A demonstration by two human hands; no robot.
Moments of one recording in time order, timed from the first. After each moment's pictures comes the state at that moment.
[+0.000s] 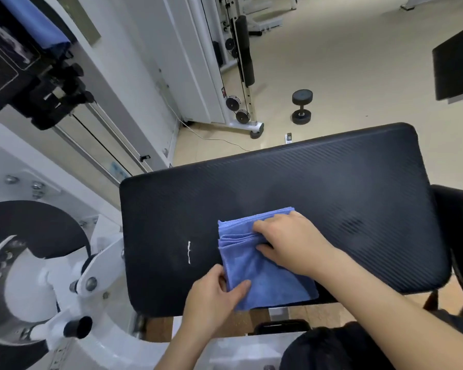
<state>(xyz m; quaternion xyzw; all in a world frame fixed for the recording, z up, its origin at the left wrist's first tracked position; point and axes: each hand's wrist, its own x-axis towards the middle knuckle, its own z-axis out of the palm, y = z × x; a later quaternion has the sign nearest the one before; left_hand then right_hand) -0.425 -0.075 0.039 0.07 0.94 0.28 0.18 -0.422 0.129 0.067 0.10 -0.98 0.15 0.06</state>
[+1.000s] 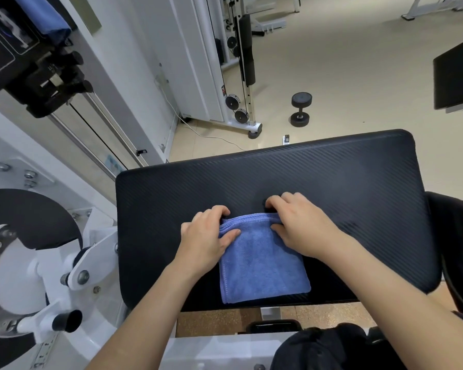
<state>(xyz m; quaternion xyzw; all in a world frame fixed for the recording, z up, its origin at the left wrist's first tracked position) -0.499 -0.049 0.068 0.25 0.95 0.19 0.05 -0.430 0.159 0.072 -0.01 -0.98 0.18 0.02</state>
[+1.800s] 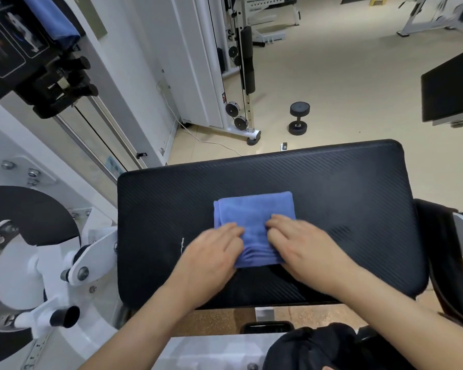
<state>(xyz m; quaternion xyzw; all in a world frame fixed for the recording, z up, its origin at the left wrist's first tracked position) -0.464 -0.065 0.070 0.54 0.83 0.06 -0.12 -0.382 0.154 0.071 0.16 -0.98 0.06 0.13</state>
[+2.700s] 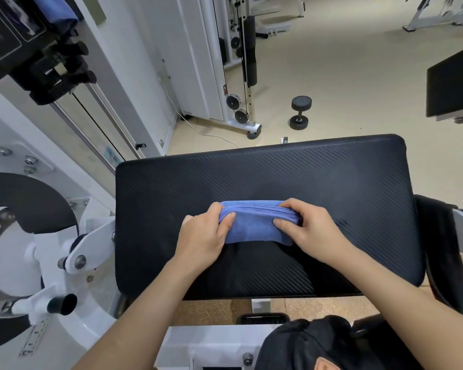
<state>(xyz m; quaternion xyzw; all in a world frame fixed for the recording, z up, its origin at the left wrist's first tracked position) -0.482 -0.045 0.069 0.25 0.94 0.23 0.01 -0.399 0.175 0.059 -0.07 -0.88 0.45 0.08</state>
